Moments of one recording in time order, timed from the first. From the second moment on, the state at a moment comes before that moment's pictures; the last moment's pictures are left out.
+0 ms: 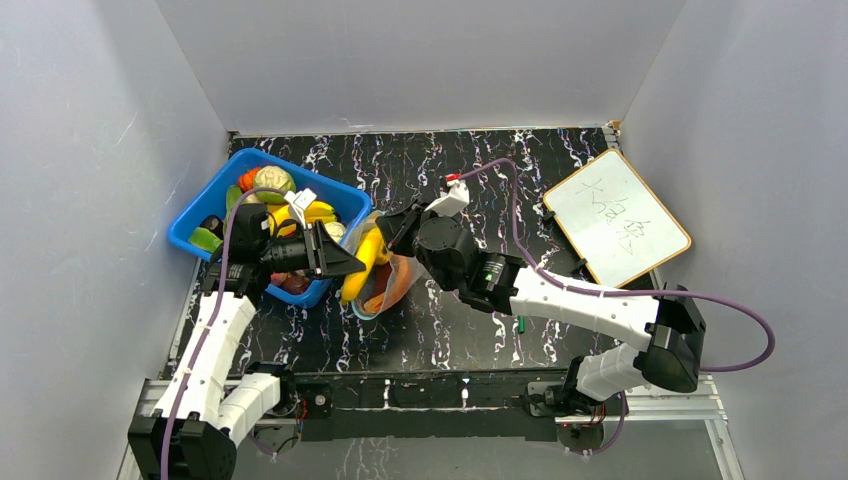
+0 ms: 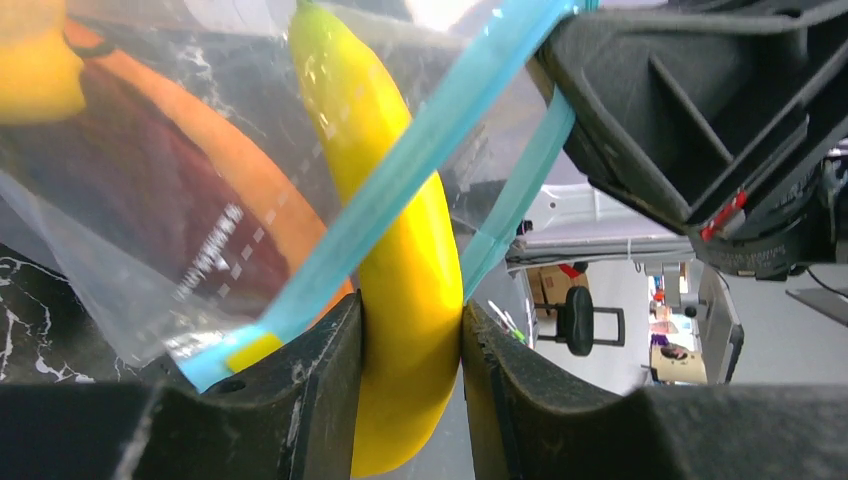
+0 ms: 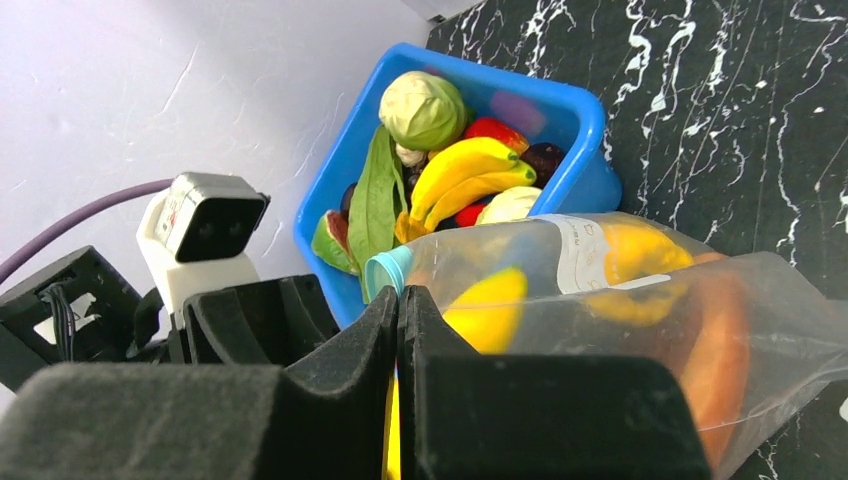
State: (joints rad) left arm -0.08 0.92 0.79 -0.52 1.07 -0.54; right arm 1.12 1.39 1.15 0.08 0.58 0.92
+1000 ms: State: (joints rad) left arm -0.12 0.91 0.67 -0.15 0.80 -0.94; right arm 1.11 1.43 1.12 0.11 0.50 1.11
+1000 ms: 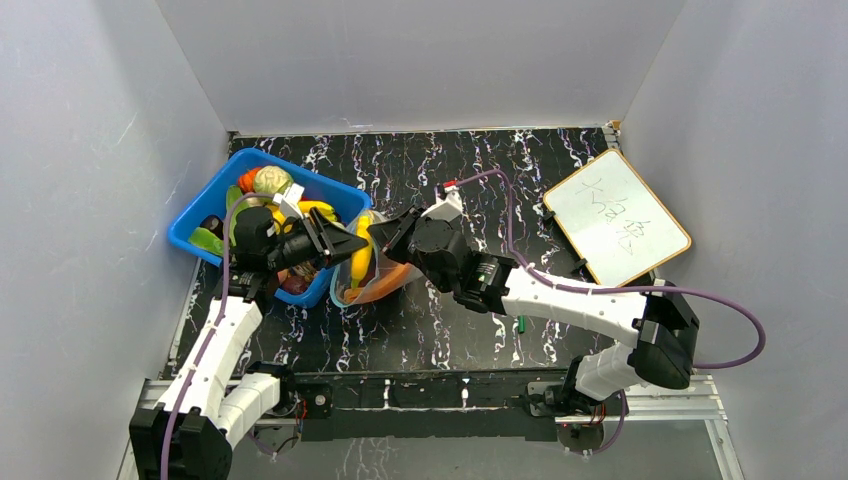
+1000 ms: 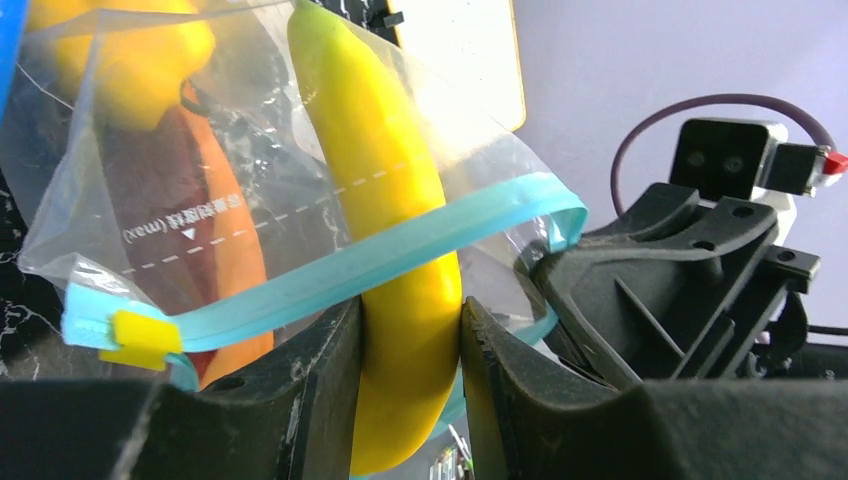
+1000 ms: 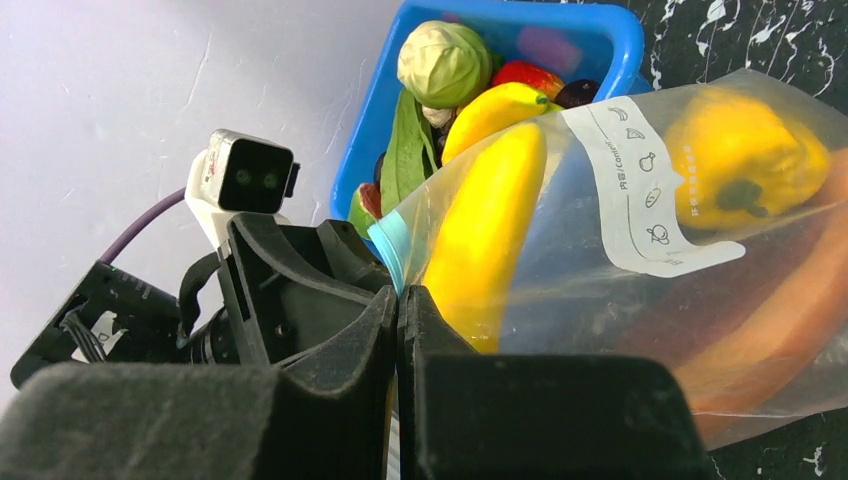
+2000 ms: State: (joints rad) left arm -0.12 0.82 0.93 -0.62 0.67 -0.55; right arm 1.11 1.34 1.11 0.01 0.59 1.10
